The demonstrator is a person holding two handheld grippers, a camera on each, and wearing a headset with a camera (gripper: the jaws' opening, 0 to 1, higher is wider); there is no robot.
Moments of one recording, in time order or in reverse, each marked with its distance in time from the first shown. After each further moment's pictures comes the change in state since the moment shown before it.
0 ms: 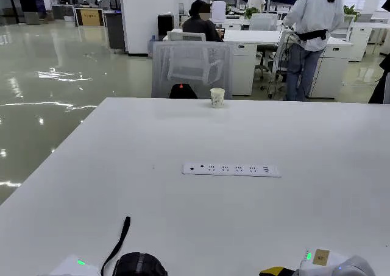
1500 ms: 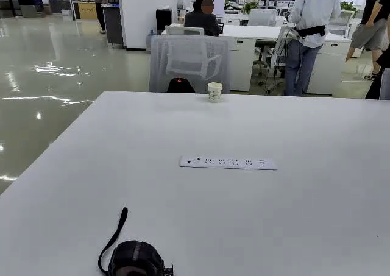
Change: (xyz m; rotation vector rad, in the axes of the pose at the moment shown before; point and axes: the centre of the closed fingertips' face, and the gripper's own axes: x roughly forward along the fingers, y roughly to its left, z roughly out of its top) left arm -0.049 -0.025 -0.009 0.144 -0.118 -0.126; right arm -0.059 0.026 -0.013 0.106 -0.164 -0.114
